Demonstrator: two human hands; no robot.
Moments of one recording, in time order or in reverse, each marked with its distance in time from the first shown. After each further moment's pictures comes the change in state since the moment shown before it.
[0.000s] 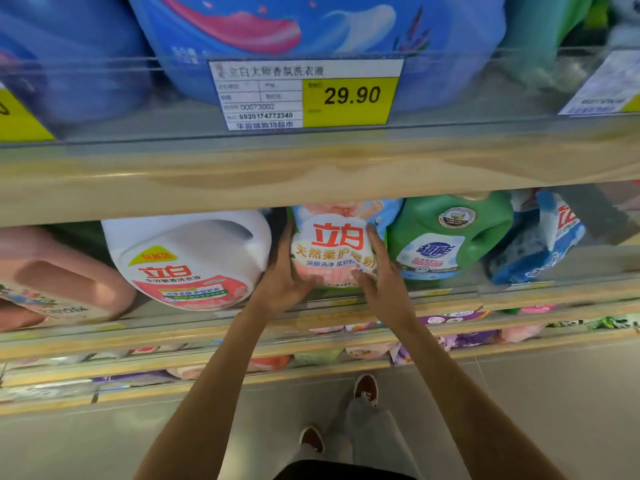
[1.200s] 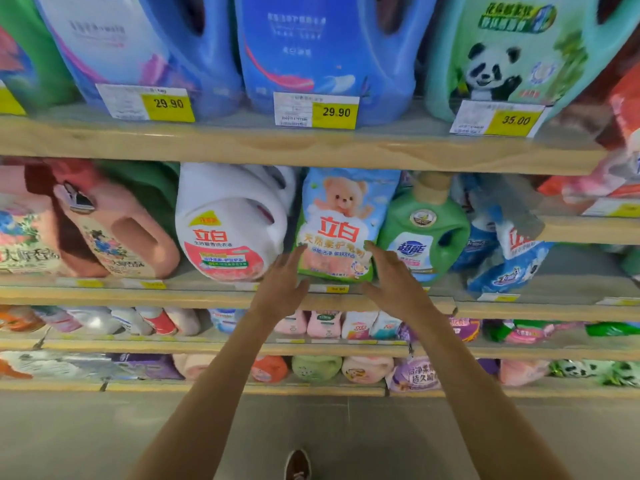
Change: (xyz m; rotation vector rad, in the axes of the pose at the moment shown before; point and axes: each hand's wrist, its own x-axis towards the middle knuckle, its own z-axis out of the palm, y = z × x) left_hand -0.099 0.069 -0.003 0.461 0.107 -0.061; right_hand -0.055 -0.086 -0.076 -0.492 -0.329 0.070
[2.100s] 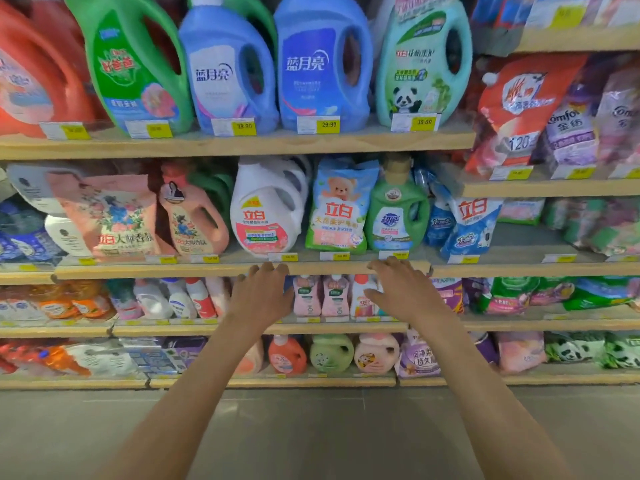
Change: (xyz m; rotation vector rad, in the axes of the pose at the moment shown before) left_hand -0.268 0.077 -0.089 0.554 0.067 -0.068; right_hand -0.267 -0.093 -0.033 -0.351 0.048 -0.039
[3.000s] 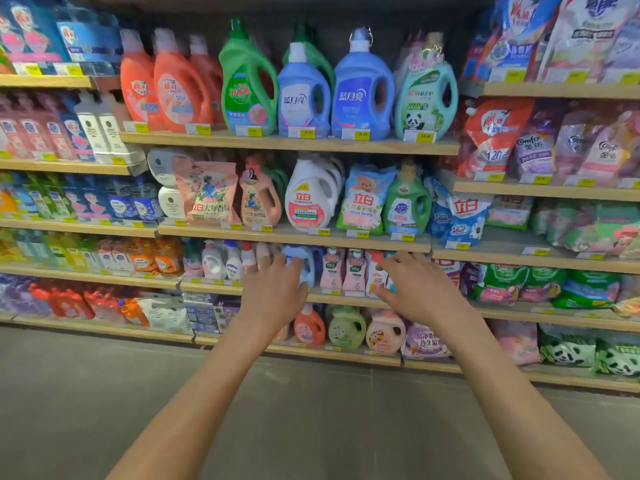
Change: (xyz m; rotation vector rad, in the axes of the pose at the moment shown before) left_hand -0.330 0.011 -0.073 0.129 0.217 -0.064; right_hand -0.302 -0.095 -0.039 -0.190 0.128 -0.167
